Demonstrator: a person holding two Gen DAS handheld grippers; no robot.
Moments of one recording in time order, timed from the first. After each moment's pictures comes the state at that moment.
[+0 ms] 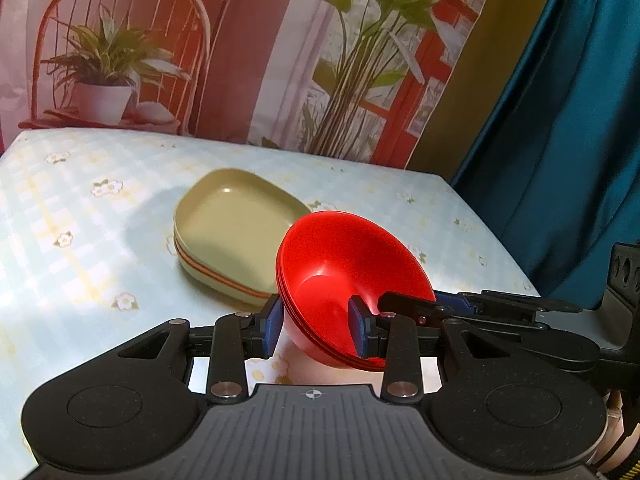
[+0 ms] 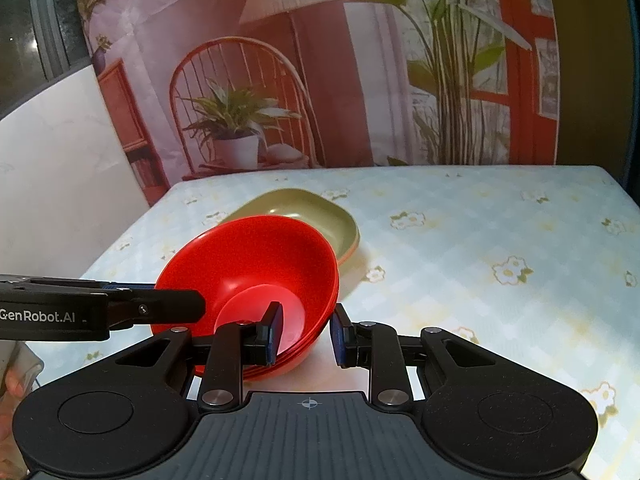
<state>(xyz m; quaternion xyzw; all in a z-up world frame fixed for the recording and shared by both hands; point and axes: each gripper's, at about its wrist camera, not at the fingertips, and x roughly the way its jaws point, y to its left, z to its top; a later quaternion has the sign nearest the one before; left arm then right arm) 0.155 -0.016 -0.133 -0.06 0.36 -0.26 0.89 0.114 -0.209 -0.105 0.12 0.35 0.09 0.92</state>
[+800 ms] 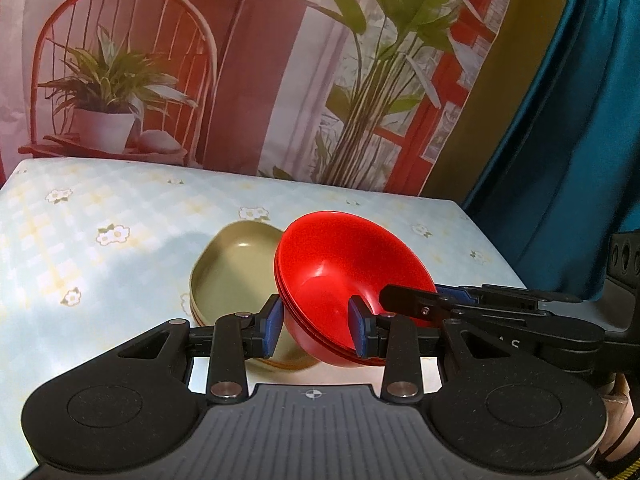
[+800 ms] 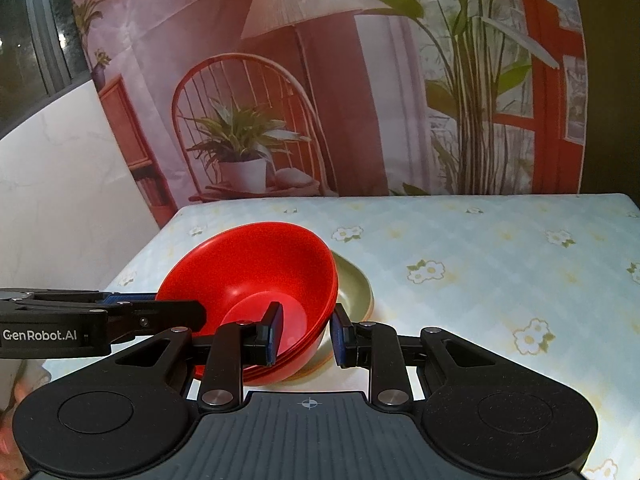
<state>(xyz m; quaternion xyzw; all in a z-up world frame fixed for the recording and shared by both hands) 0.202 -0.018 -0.117 -0.05 0.35 -0.25 0.90 0.181 -0.215 -0.082 0.13 0.35 0.10 0.92</state>
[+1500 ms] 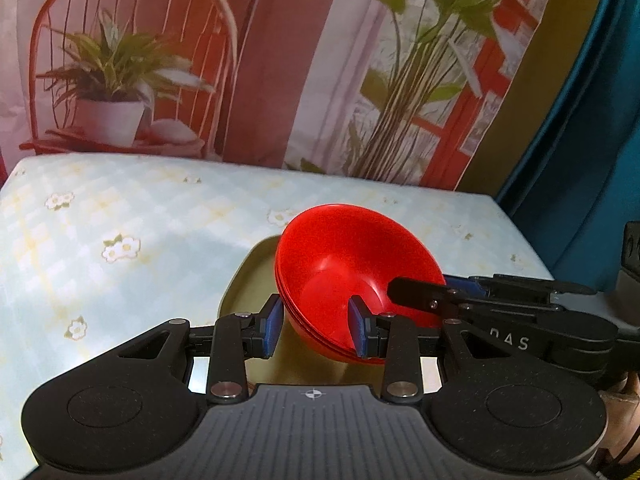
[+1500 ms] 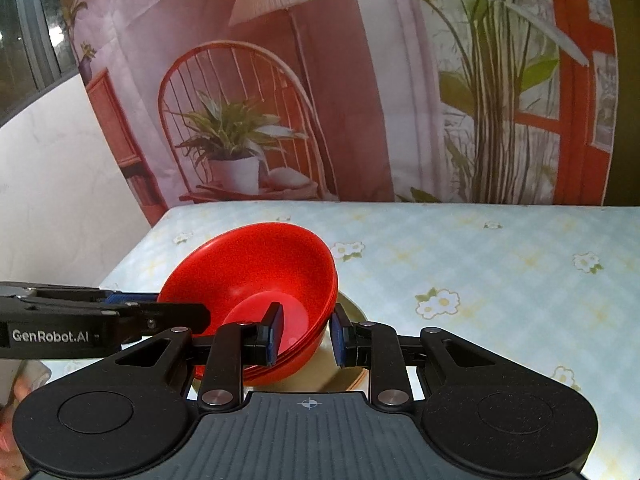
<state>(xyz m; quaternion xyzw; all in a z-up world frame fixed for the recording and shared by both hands) 0.260 -0.028 -0.133 -0.04 0.38 -0.23 0.89 0.248 -0.213 -0.101 0.13 0.36 0.11 0.92</state>
